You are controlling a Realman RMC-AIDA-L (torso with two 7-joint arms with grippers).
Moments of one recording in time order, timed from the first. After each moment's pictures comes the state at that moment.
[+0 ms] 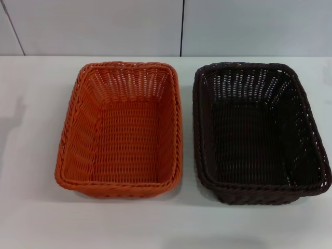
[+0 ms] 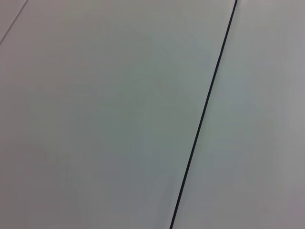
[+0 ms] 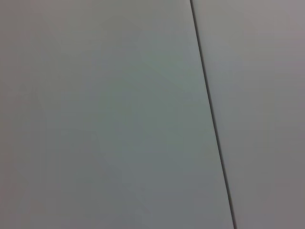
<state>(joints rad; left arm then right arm) -0.41 -2.06 1.06 0.16 0.14 1.40 -0.56 0.76 2.07 -0.21 -0.09 -0.76 -1.18 0.18</state>
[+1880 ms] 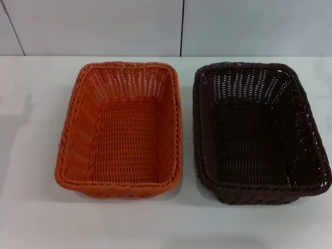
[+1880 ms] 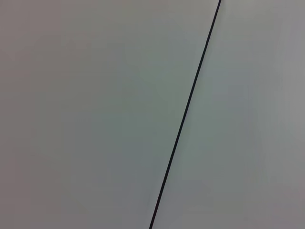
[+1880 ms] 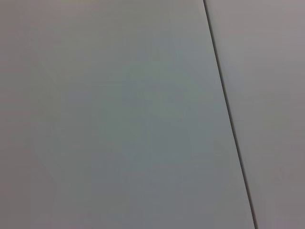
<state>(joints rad) -0.42 -2.07 1.08 0.16 0.15 1.40 -0.57 0.81 2.07 -0.21 -0.09 -0.76 -1.17 0.18</state>
